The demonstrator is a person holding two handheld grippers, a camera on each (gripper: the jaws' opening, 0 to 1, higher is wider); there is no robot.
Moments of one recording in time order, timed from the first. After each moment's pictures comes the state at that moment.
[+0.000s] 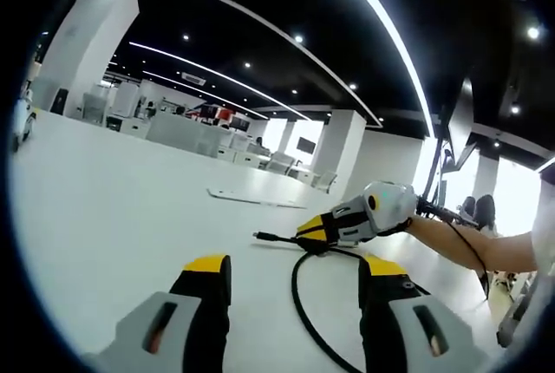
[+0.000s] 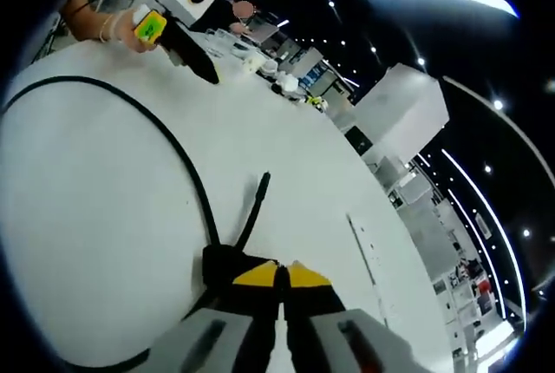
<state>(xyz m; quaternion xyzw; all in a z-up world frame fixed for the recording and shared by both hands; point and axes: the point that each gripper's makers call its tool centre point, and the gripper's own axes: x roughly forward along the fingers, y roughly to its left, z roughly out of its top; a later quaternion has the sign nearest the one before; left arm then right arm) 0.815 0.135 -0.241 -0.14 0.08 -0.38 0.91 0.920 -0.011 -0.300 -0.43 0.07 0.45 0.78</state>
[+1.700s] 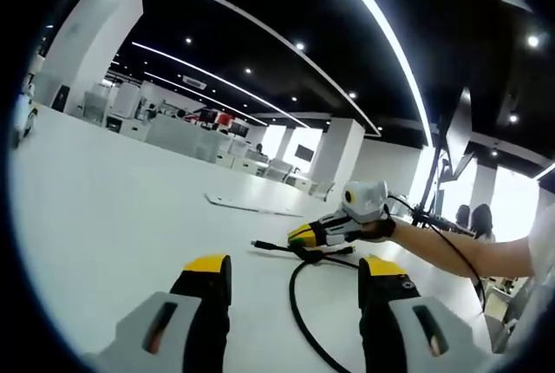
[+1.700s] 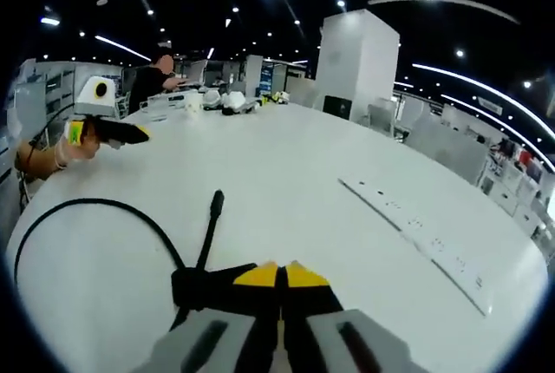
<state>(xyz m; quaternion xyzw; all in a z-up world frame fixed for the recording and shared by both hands) 0.813 0.139 -0.231 -0.16 0.07 -0.38 0.91 0.940 -0.018 -0.306 -0.19 0.19 0.46 0.85</state>
